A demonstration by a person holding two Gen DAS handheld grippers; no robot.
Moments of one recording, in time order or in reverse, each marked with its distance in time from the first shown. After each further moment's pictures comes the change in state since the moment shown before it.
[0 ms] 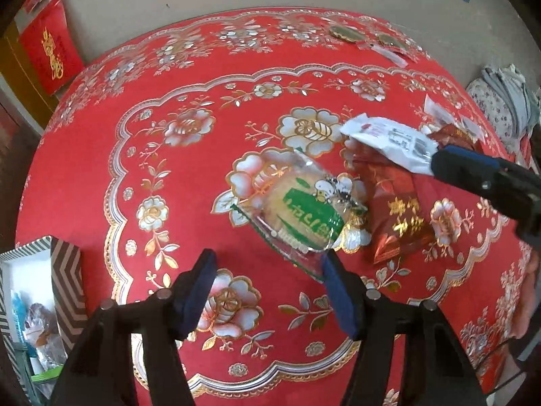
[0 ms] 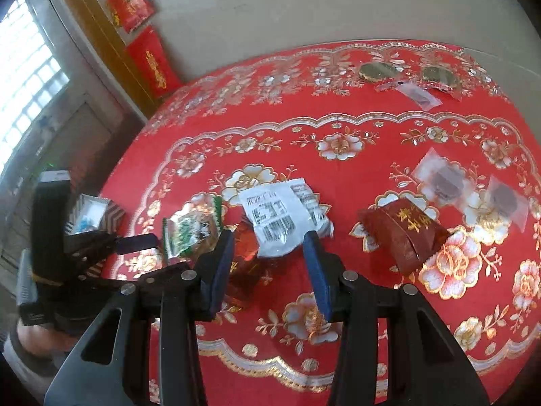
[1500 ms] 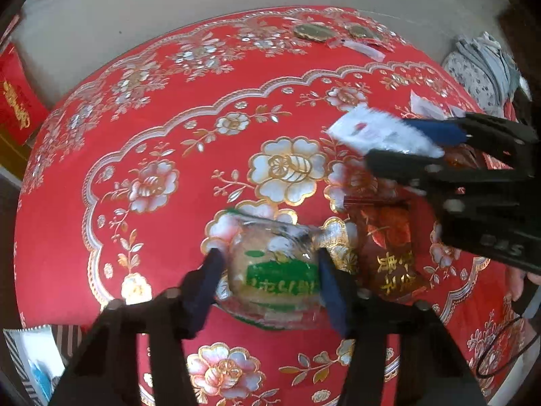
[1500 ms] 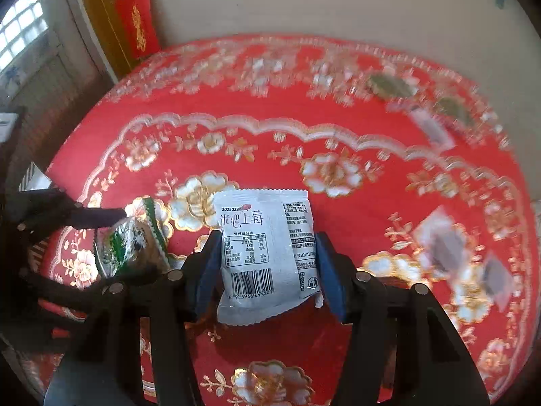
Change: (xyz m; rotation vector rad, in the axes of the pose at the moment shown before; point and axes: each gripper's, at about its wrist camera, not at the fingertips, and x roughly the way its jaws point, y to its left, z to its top) left arm 0.015 -0.012 0.037 0.165 -0.004 -0.033; right arm 0.043 0.008 0.033 -0.175 0.064 -0.174
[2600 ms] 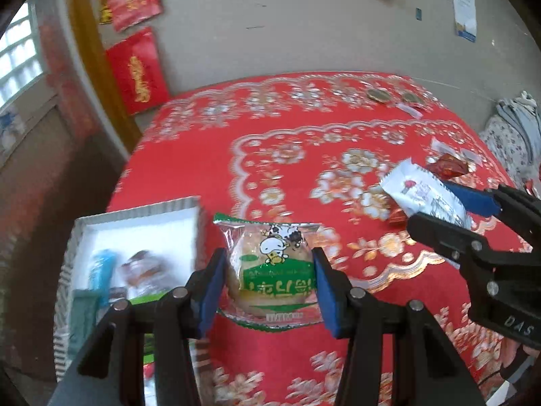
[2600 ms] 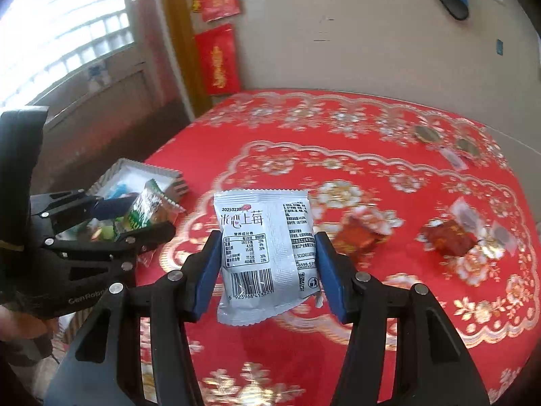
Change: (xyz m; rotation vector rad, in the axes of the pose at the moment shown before) left arm -0.125 0.036 -0.120 -0.232 -0.237 0.243; right arm -0.101 0.122 -0.068 -0.060 -0.212 0.129
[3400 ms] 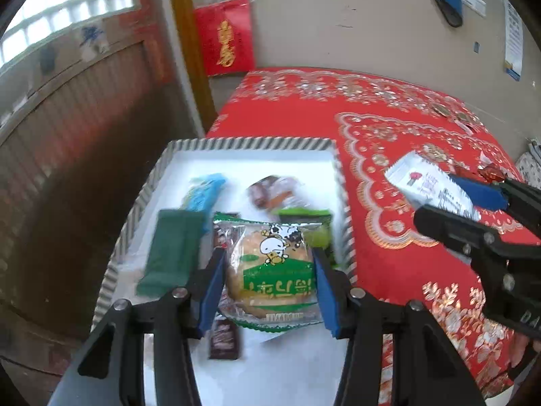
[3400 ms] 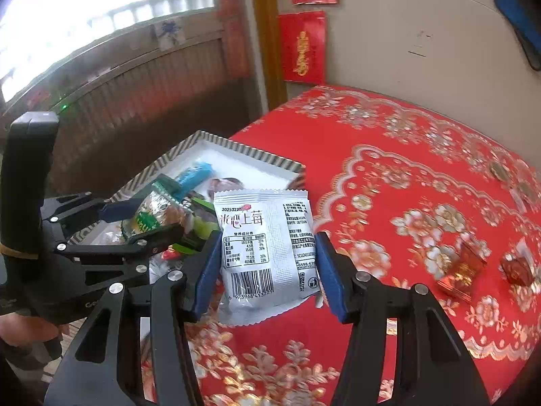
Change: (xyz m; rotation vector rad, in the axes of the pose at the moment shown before) left arm -0.025 0.119 -0.078 -0.190 0.016 0.093; right arm 0.031 0.134 0.004 -0.169 0.050 0.130
